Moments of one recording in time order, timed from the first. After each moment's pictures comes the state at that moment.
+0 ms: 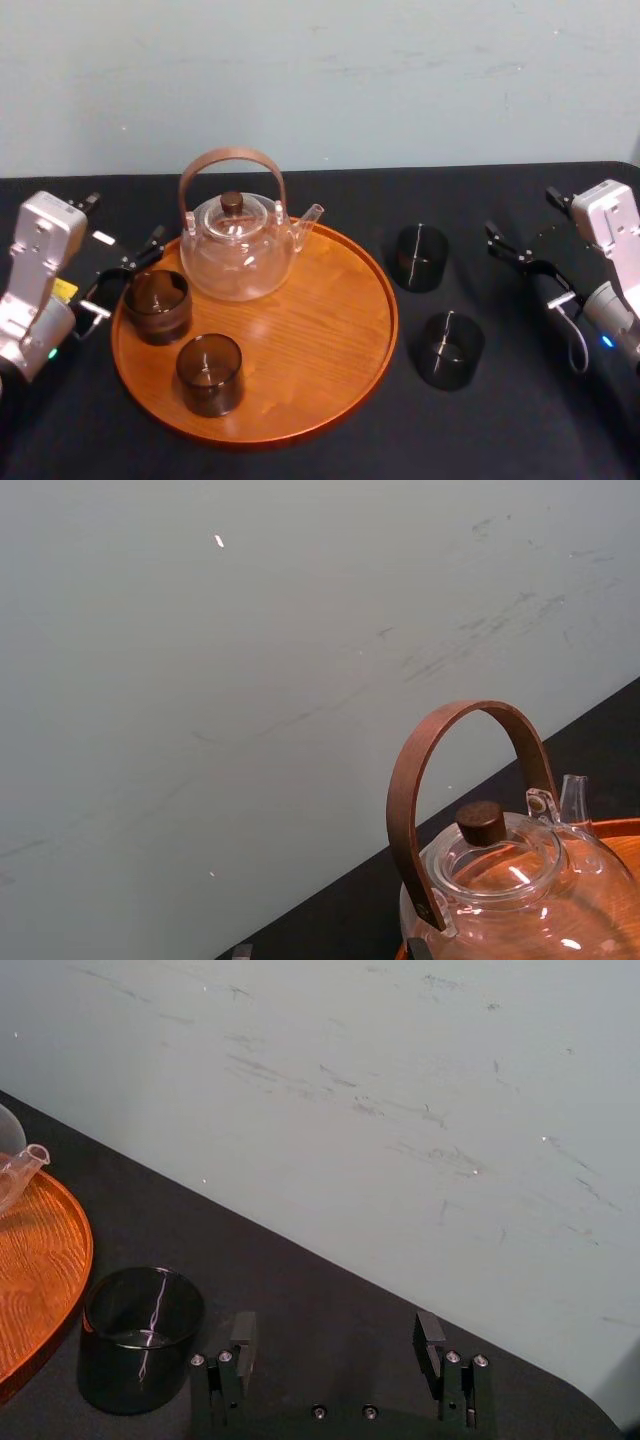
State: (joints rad) left arm -0.20 0.60 0.45 -1.41 -0.25 -0.12 0.03; right arm 0.20 0.60 -0.45 -1.41 0.25 -0.12 -0.03
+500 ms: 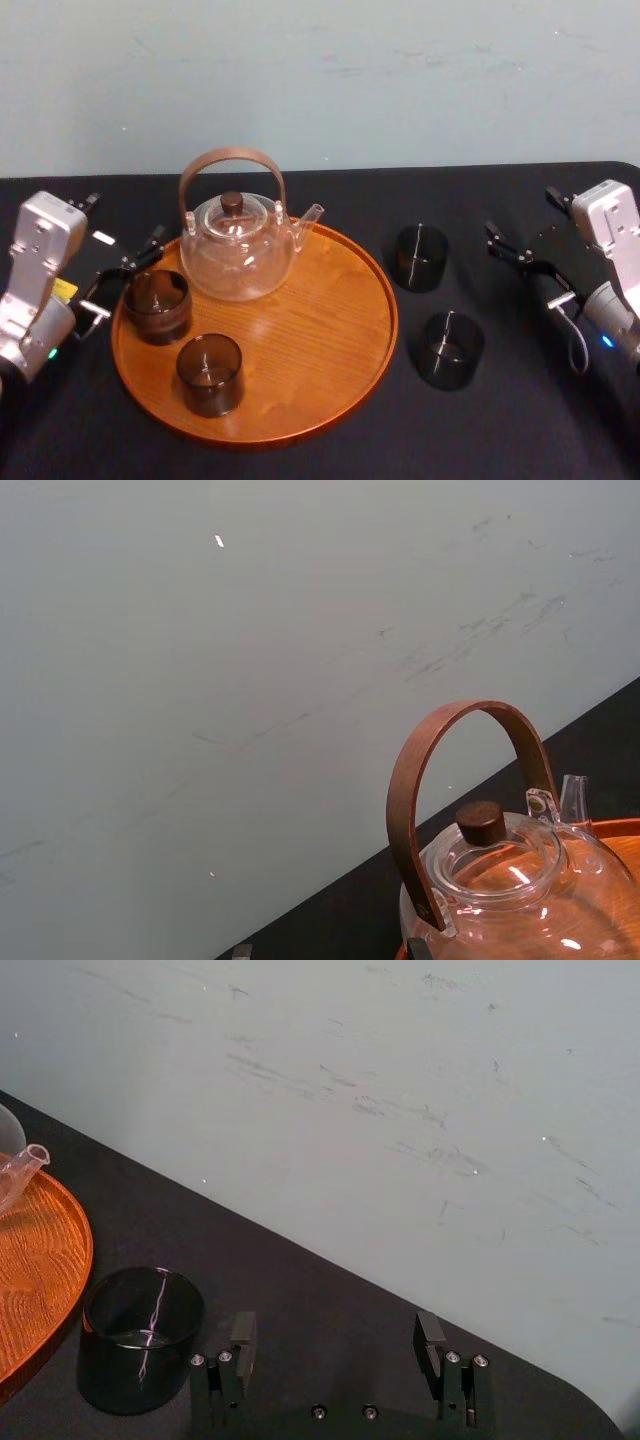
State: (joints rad) left arm -0.20 0.60 0.45 -1.41 -0.25 -0.12 0.03; right arm 0.20 0.60 -0.45 -1.41 0.25 -0.12 -0.03
